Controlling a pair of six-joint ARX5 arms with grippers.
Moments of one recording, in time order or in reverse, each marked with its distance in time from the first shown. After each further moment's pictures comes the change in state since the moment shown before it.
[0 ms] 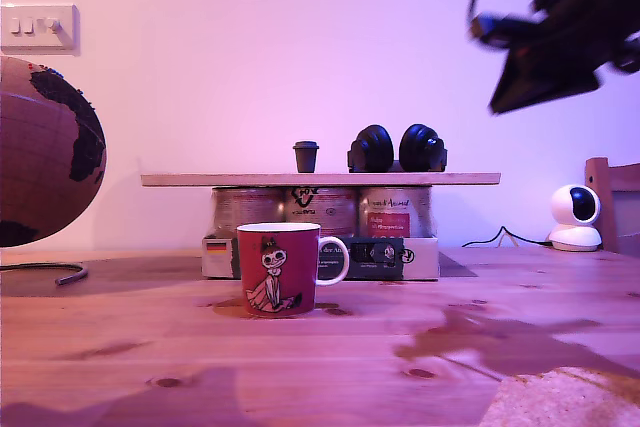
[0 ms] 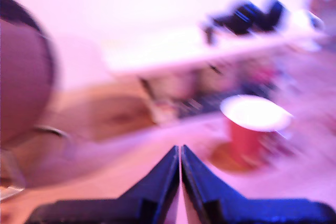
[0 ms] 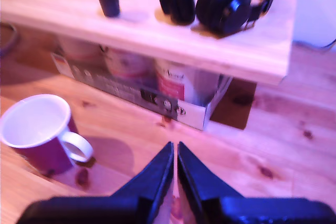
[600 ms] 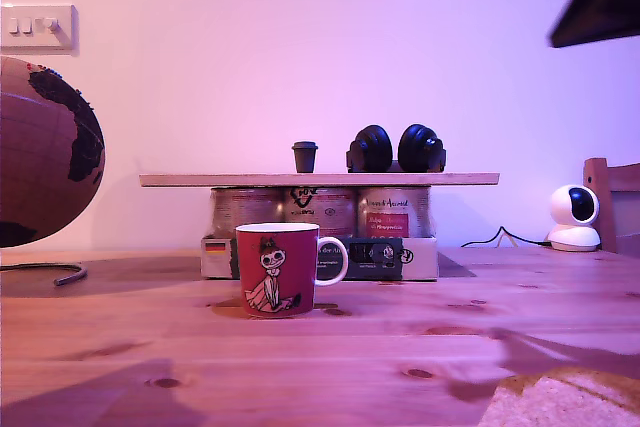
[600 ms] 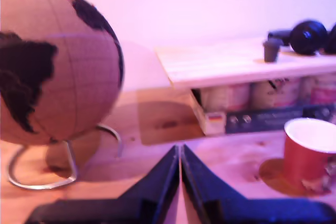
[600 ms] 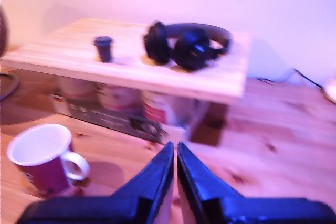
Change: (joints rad) left arm 0.230 0.054 0.000 0.064 0.150 -0.028; right arm 0.002 -0.375 -0.216 0.008 0.114 0.046
